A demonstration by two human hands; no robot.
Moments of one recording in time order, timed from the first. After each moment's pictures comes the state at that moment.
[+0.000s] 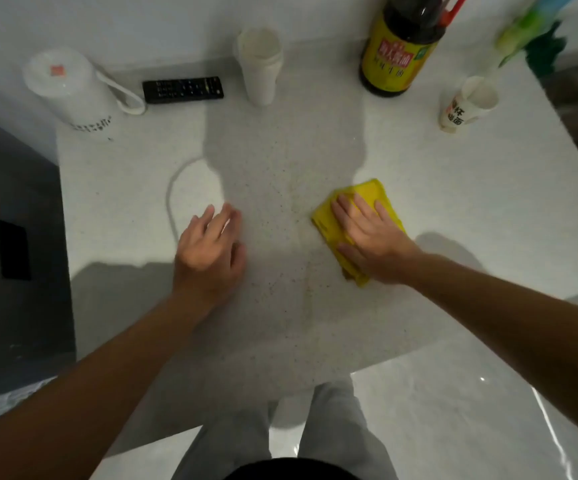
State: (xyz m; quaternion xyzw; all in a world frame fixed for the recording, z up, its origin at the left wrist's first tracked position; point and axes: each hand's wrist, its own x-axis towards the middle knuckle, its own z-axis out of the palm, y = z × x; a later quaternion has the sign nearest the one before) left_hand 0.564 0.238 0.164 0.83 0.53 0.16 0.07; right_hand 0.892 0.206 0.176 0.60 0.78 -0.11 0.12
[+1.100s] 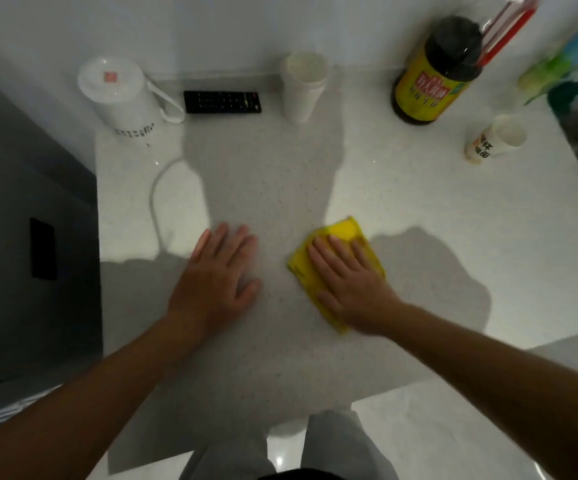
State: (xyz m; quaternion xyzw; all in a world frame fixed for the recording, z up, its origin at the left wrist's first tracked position) left_hand 0.509 0.244 0.160 0.87 0.47 0.05 0.11; right_hand 0.803 0.189 0.171 0.56 0.82 -0.10 0.08
